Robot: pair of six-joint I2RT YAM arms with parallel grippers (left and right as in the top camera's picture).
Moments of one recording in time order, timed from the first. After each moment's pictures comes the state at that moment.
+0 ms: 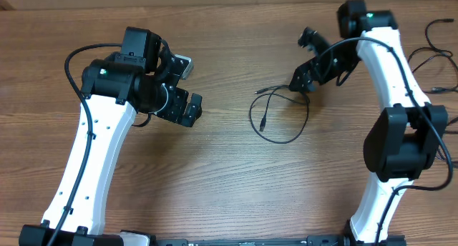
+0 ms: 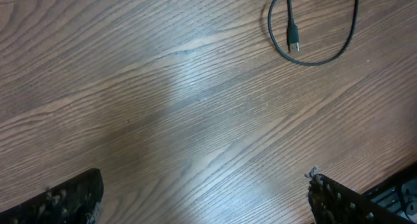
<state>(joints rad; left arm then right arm) -0.20 1.53 1.57 -1.30 0.25 0.14 0.04 2.12 1.89 -1.29 -0.47 -0.62</state>
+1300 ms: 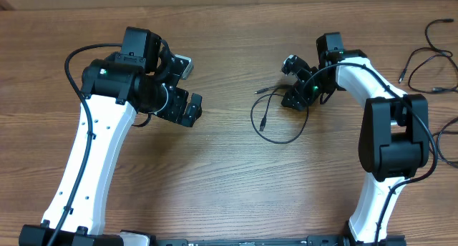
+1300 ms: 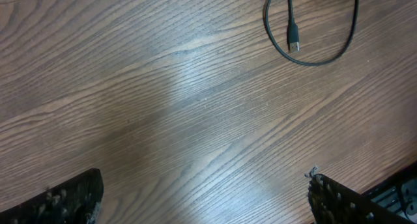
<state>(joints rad) -0.20 1.53 1.57 -1.30 0.25 0.14 0.08 2.13 1.49 -0.76 -0.42 -0.72</state>
